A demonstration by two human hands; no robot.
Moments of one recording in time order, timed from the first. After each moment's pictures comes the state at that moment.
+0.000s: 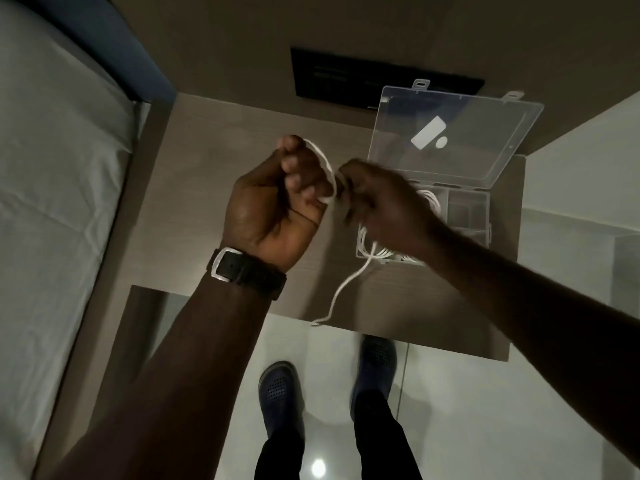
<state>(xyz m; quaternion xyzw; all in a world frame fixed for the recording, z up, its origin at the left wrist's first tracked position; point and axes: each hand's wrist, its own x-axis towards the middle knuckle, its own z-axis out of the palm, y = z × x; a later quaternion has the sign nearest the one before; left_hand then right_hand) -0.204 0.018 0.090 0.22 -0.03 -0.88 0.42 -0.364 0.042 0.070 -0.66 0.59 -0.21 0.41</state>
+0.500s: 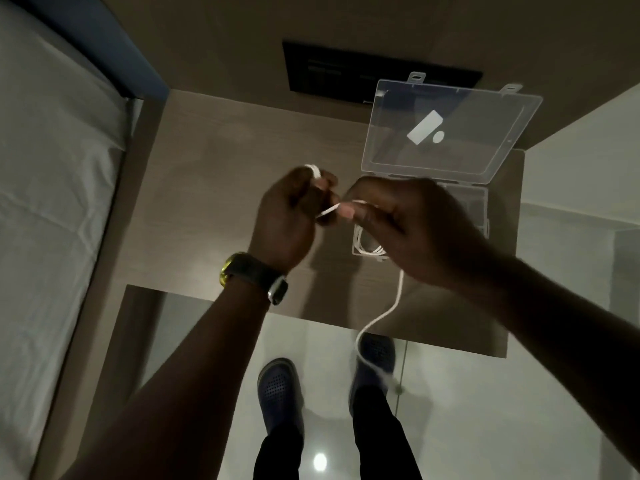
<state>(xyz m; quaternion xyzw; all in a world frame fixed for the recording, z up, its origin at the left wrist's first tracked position) -0.214 0.032 0.054 0.52 -0.50 -0.59 0.36 -0.379 0.074 0.101 -0.74 0.54 -0.24 0.30</state>
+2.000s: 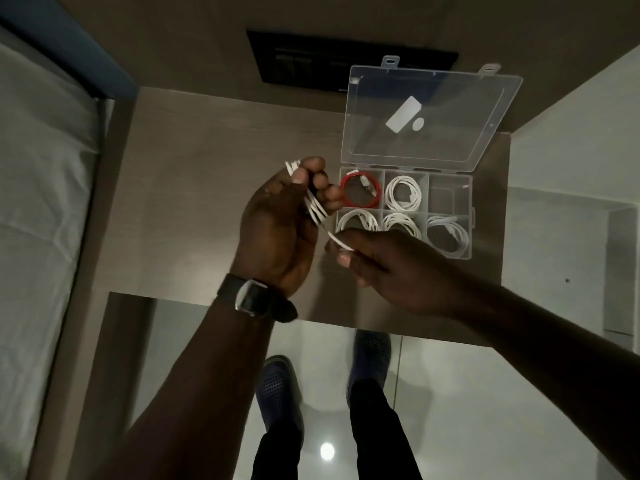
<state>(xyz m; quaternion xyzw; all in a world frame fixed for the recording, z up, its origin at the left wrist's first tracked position) -0.241 0.048 0.065 0.36 -0.23 -0.79 0.44 -0.399 0.113 0.060 -0.67 0.53 -0.13 0.50</state>
